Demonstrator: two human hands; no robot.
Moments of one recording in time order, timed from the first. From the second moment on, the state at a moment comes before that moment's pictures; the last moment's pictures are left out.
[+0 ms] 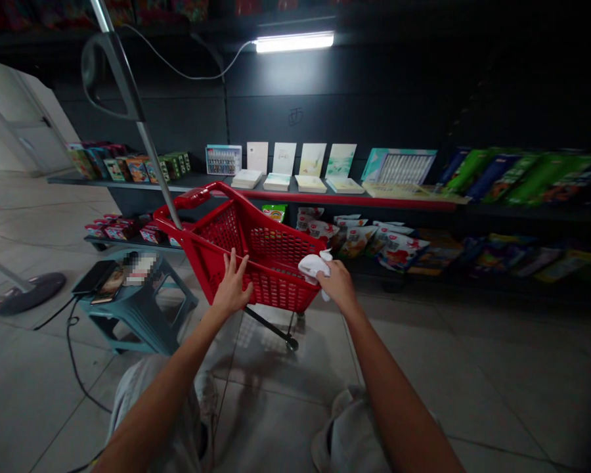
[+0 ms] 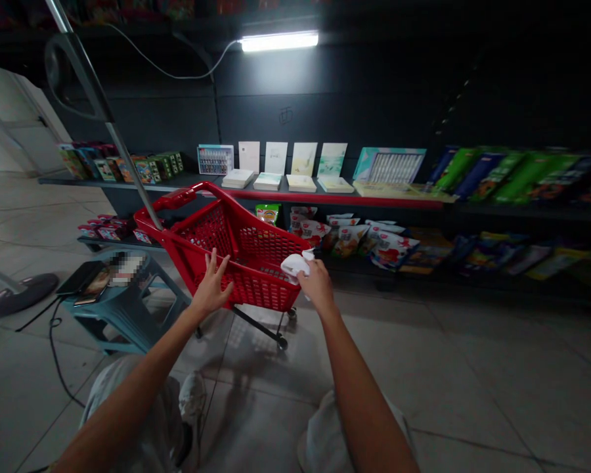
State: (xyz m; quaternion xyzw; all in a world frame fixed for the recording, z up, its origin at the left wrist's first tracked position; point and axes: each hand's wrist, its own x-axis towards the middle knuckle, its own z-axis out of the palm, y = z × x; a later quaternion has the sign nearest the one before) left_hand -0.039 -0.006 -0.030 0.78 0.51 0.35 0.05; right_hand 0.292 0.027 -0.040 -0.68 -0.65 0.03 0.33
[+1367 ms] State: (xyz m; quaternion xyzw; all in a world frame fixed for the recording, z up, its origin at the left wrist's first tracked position) left_hand -0.030 -0.019 -0.043 0.81 0.48 0.32 0.08; right_hand 0.256 0.042 -0.063 -0.64 -0.59 0.07 0.48
